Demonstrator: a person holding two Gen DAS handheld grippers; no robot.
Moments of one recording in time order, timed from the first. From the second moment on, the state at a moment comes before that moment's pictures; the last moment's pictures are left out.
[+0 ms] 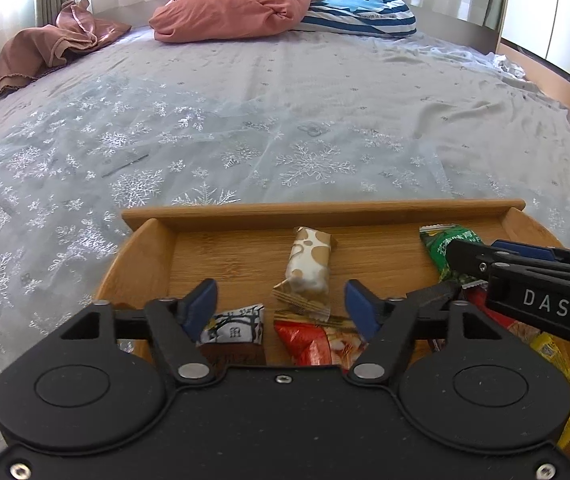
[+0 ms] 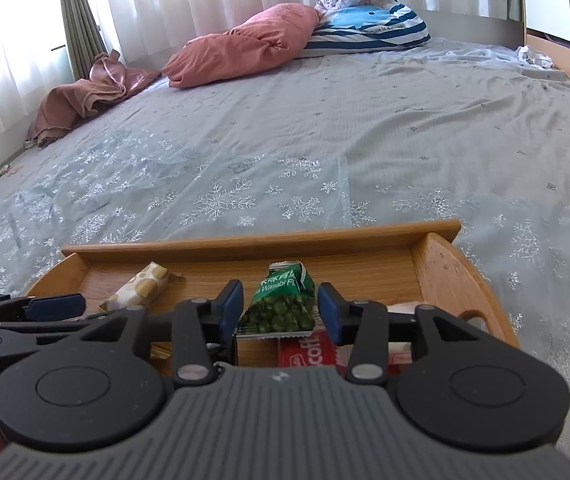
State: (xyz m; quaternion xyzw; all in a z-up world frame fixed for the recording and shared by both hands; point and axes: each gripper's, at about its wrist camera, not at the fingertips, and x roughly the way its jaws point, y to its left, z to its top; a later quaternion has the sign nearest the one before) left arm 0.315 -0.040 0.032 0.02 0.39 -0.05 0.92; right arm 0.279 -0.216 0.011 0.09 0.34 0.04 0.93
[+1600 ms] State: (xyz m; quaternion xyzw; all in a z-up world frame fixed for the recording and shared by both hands) left arm 0.056 0.010 0.047 0.01 0.35 -0.05 0.94; right arm 0.036 -0.208 0.019 0.01 0.26 0.01 0.96
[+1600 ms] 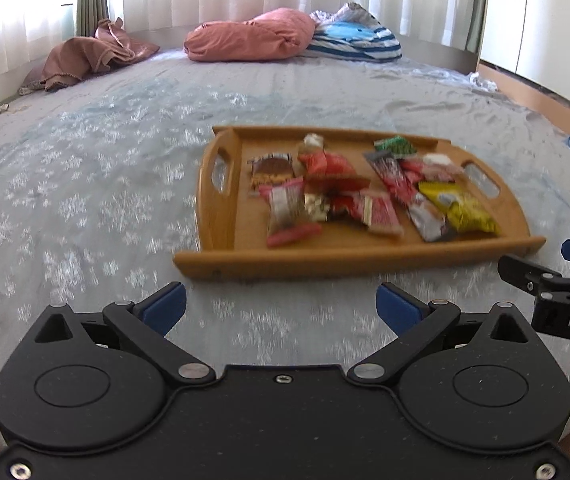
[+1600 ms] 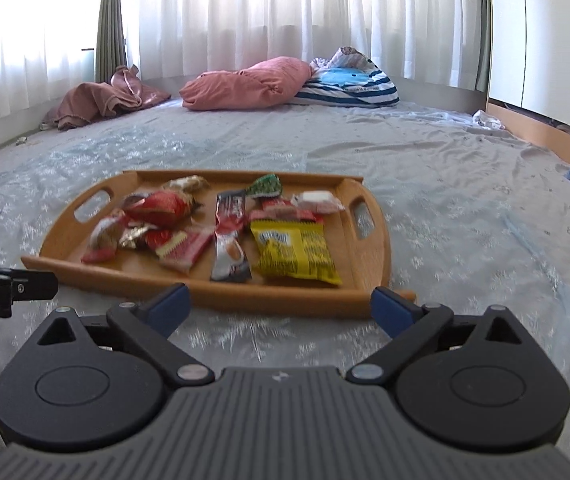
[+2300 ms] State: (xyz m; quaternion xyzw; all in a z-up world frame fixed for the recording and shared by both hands) left arm 0.062 0.001 0.004 0.02 0.38 -0.03 0.92; right arm 0.032 -0.198 -0.030 0.01 0.32 0.01 0.95
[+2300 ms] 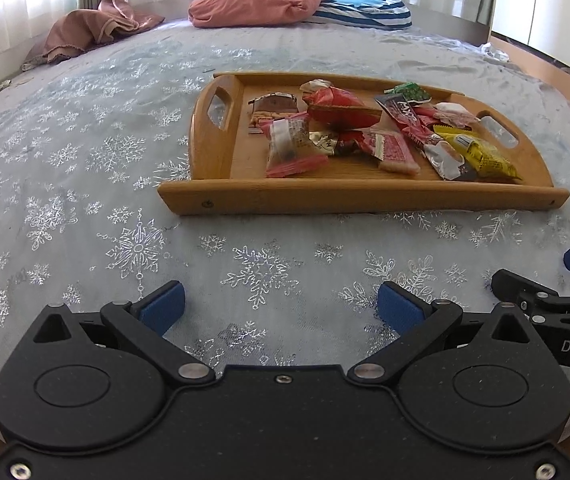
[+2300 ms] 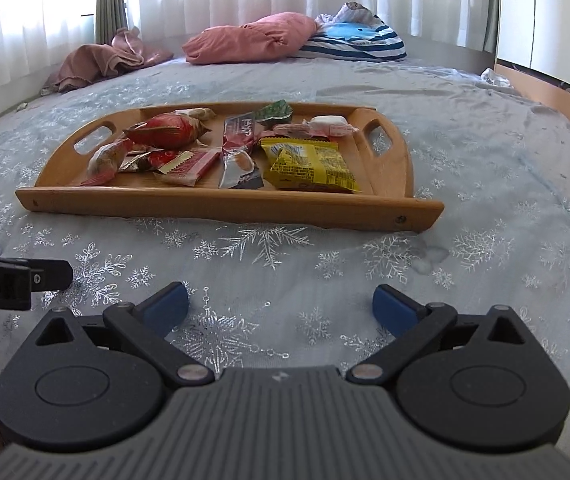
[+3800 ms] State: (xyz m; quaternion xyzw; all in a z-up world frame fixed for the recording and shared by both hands) left arm 0.067 -0.001 -0.003 0.02 0.38 -0.04 0.92; right arm 0.040 -0.194 -0.034 0.00 0.34 0.02 0.94
